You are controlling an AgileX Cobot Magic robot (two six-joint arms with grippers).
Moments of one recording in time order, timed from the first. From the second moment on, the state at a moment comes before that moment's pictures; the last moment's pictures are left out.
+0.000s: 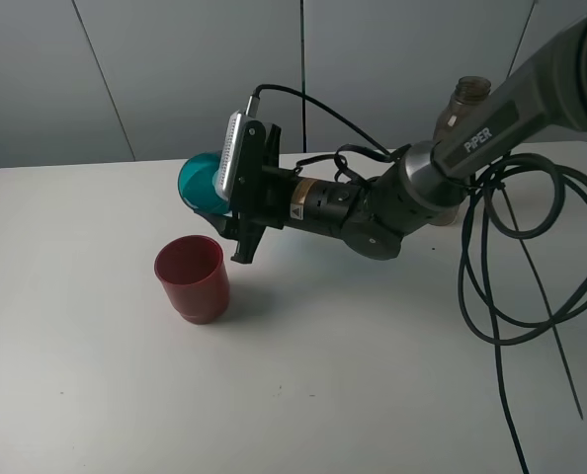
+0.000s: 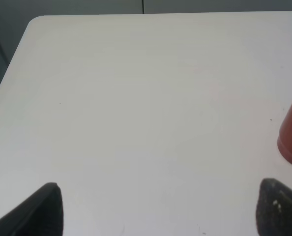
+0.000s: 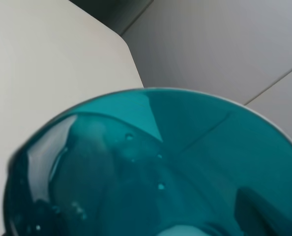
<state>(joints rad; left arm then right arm) 0.03 0.00 -0.51 0.02 1.09 -0.02 0.66 2.23 -1.08 -0.46 -0.90 -0.59</state>
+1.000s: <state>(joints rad) 0.03 0.00 -0.51 0.02 1.09 -0.02 0.66 2.23 -1.08 -0.42 -0.98 -0.95</state>
